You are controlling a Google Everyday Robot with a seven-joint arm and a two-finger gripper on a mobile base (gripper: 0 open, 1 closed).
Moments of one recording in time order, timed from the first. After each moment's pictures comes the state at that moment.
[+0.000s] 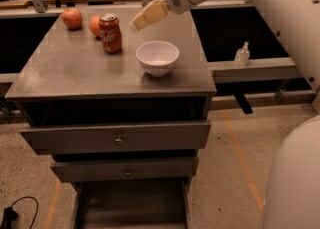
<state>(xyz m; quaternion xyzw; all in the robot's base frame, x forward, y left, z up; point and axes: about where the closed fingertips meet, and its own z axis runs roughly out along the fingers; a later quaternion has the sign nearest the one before) 0.733 0.018 0.991 -0.45 0.75 0.19 0.44</state>
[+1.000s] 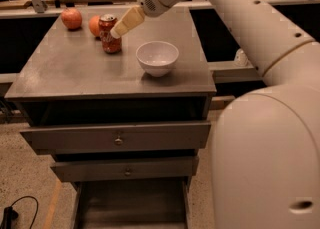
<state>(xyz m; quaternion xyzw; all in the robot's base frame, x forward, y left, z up) 0.764 0.077 0.958 -0.49 0.75 0.19 0.40</state>
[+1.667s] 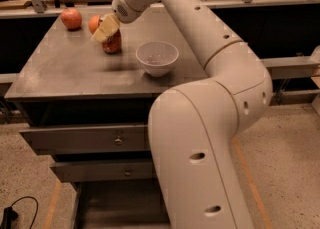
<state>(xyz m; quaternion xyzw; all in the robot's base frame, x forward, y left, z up) 0.800 0.152 0.908 -0.51 0.77 0.19 0.33</state>
